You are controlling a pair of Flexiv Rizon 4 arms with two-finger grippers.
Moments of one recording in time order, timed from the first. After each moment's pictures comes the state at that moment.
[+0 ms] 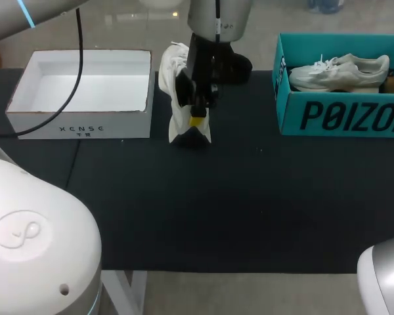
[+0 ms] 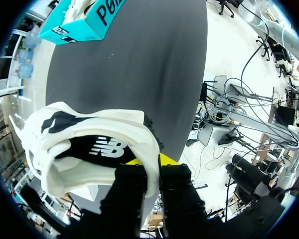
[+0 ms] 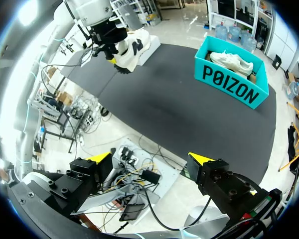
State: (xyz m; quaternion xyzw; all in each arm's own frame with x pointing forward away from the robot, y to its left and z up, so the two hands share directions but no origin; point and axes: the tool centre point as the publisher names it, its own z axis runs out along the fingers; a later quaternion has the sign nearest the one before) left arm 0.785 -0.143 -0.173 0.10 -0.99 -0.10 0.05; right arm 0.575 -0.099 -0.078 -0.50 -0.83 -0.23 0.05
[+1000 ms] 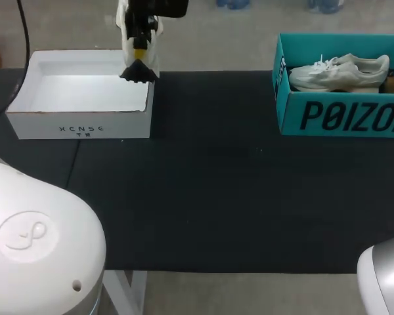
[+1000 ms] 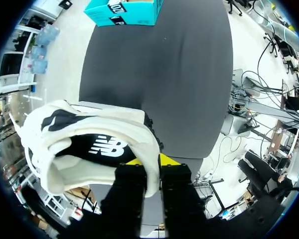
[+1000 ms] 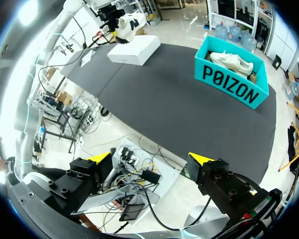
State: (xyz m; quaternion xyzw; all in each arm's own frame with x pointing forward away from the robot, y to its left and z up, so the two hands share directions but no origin) left arm 0.951 -0.013 -0.124 0.09 -0.99 -0.11 0.00; right arm 0.575 -0.099 -0.078 -0.50 -0.83 -0.23 0.05
